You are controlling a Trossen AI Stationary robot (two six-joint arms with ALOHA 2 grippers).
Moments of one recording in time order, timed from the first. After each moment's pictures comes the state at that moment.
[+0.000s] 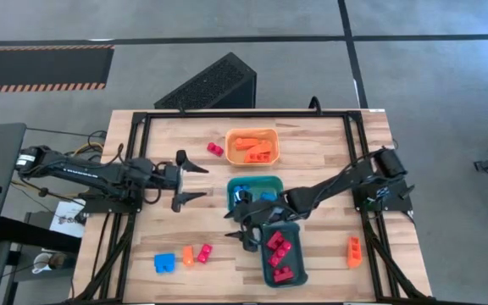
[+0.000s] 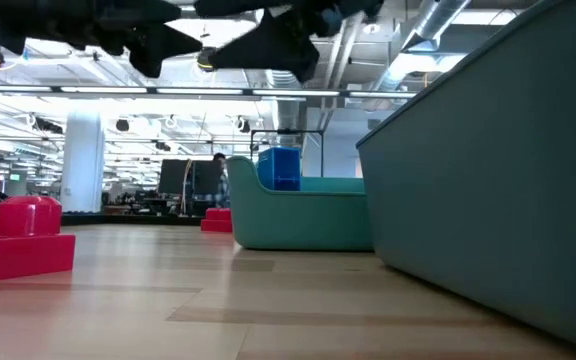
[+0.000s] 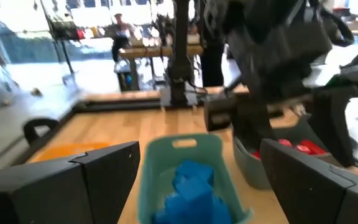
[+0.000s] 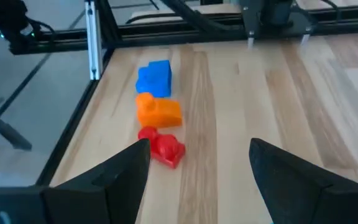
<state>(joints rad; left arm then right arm) -0.09 0.79 0.35 0.36 -0.07 0.03 0.30 1.85 1.27 0.11 0.11 0.23</state>
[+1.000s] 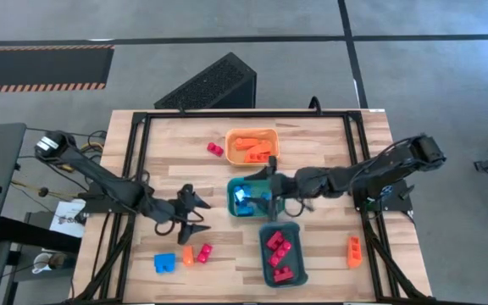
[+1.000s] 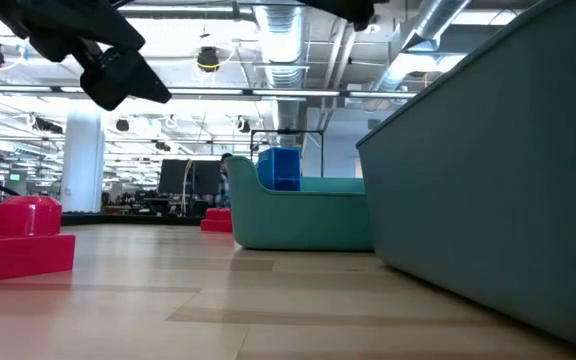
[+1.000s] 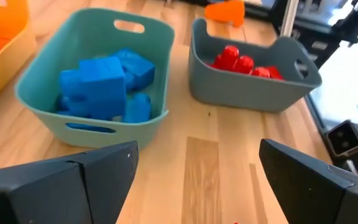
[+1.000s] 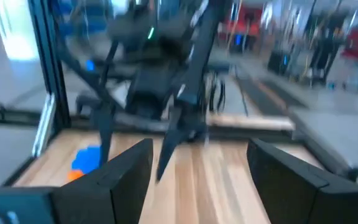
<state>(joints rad) -0.49 1.13 0.53 0.06 -0.38 -0.48 0.22 1.45 0.91 0.46 0.26 -0.06</state>
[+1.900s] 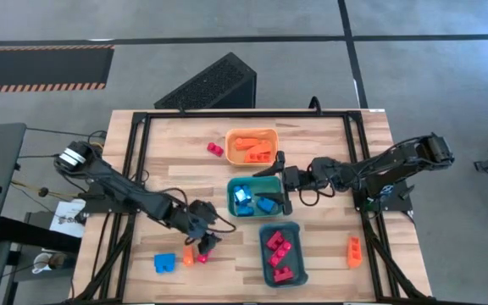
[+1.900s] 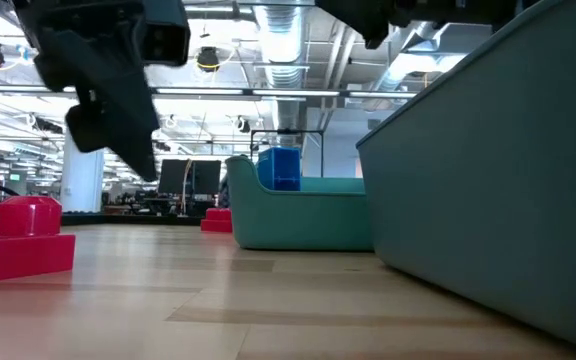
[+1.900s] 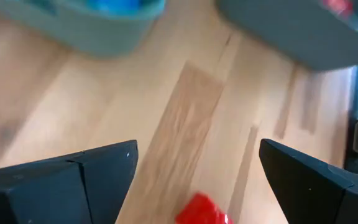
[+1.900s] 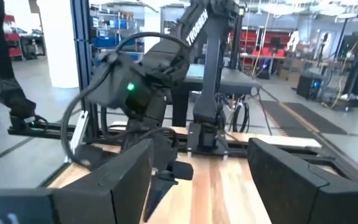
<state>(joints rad) -0.46 1.52 0.82 -0.22 -0.18 -0.90 0.12 1.35 0.68 0.74 0.02 -0.06</state>
